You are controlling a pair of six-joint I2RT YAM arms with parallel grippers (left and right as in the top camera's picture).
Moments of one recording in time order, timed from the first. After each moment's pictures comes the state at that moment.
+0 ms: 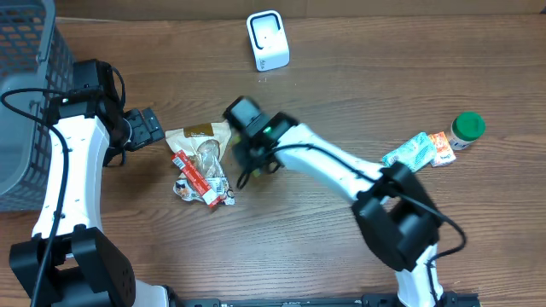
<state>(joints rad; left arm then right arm) 0.19 1.66 1.39 -1.06 -0.04 -0.30 0.77 2.08 1.60 -0.76 0.04 0.25</state>
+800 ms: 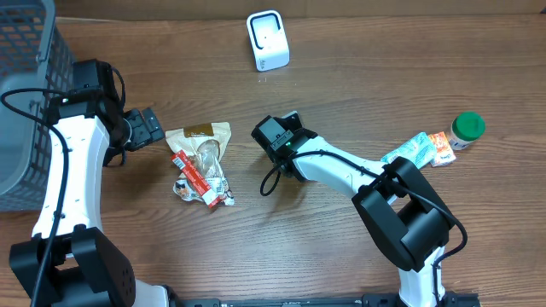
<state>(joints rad) 0.19 1.66 1.39 -1.06 -0.04 -0.30 0.71 2.06 1.32 -0.67 0.54 0.30</state>
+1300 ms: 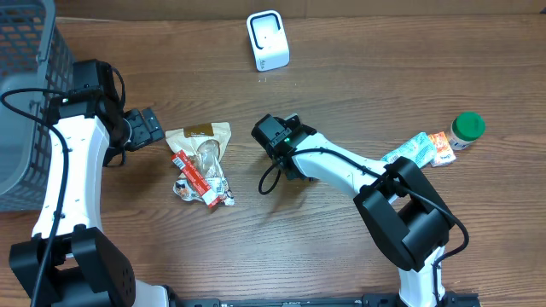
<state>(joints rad) 0.19 1.66 1.39 -1.06 -0.04 -0.30 0.71 2.05 1.37 -0.79 0.47 0.31</state>
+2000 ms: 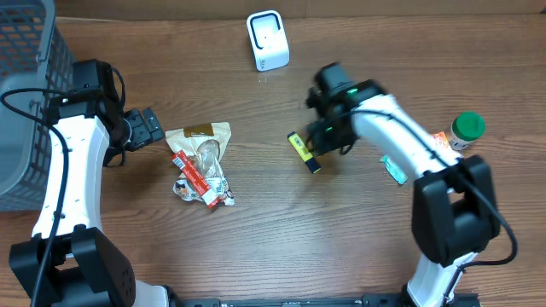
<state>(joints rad) 0.19 1.66 1.39 -1.06 -0.04 -0.30 0.38 1.95 1.48 -0.95 -0.12 0.02</state>
